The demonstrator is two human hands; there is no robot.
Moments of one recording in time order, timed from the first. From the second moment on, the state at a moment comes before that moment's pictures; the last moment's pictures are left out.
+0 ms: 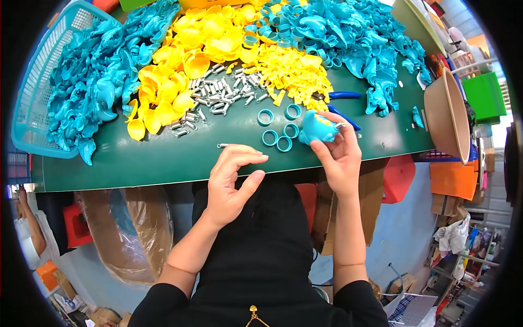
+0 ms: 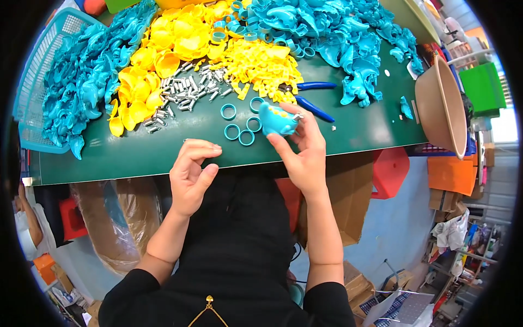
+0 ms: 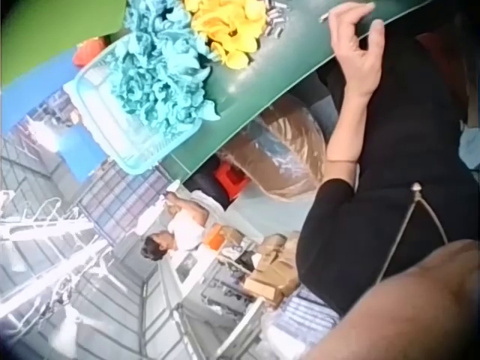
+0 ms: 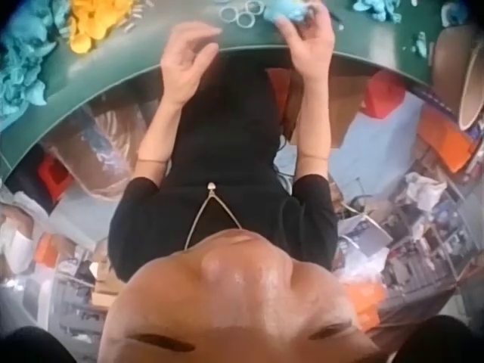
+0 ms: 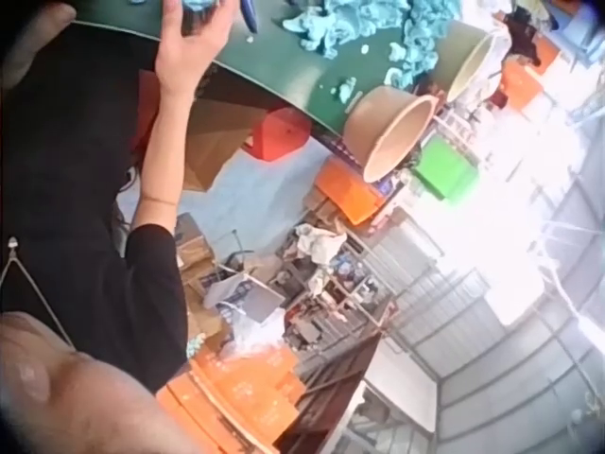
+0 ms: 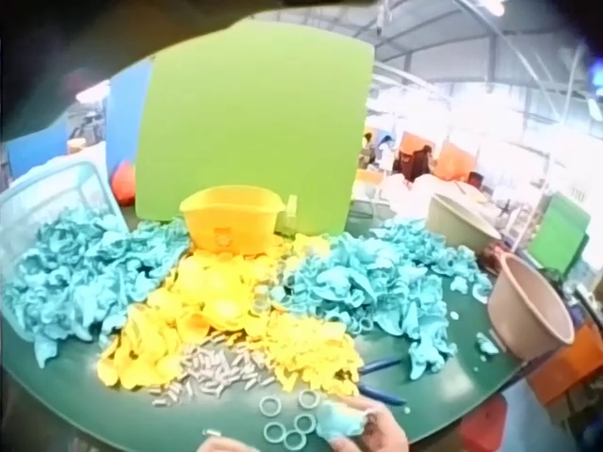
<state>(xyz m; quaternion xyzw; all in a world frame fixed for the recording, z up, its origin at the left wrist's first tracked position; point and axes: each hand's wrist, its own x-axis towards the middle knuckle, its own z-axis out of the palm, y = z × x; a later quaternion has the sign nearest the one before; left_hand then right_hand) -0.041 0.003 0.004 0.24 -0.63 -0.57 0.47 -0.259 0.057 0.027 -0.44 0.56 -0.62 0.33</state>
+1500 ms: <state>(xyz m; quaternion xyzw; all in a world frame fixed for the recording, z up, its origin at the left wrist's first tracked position) 0.035 -0.057 0.024 0.32 -0.88 0.01 0.34 -0.159 0.009 0.018 -0.71 0.57 -0.40 -0.04</state>
